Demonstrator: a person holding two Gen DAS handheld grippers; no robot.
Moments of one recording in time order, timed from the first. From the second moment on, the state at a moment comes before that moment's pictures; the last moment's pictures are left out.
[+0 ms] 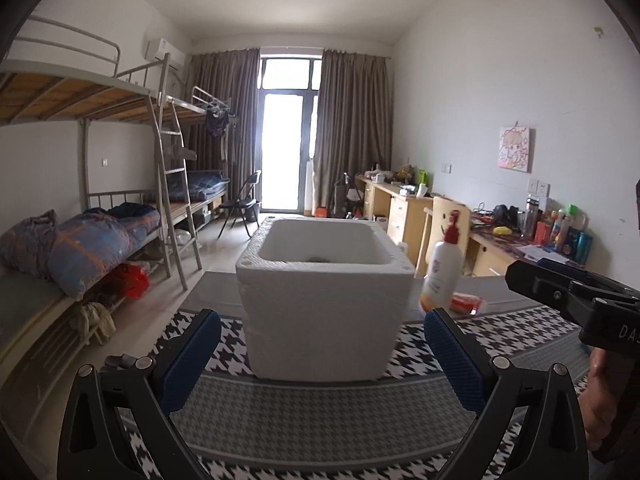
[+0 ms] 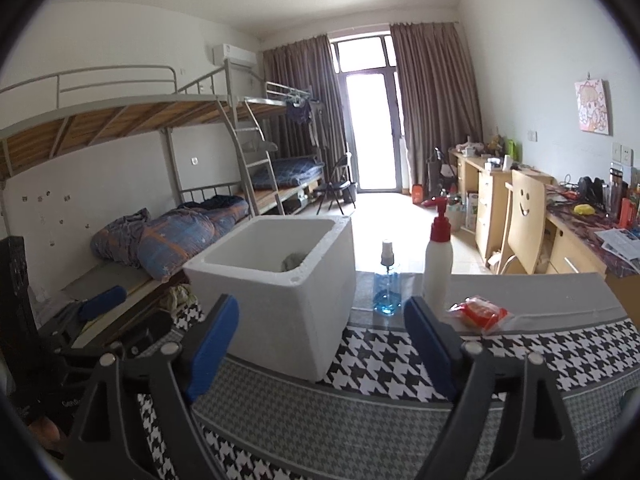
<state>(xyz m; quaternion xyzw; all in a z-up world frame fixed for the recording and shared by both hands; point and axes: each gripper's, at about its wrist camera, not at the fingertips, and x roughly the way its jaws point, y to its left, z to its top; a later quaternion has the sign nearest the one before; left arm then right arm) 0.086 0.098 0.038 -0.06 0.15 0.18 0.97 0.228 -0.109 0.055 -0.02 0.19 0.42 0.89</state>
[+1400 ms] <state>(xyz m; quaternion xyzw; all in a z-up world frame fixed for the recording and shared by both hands) 0.002 0.043 0.006 -0.05 0.09 0.23 0.97 0.128 -0.199 -0.006 -0.01 0.10 0.42 0.90</state>
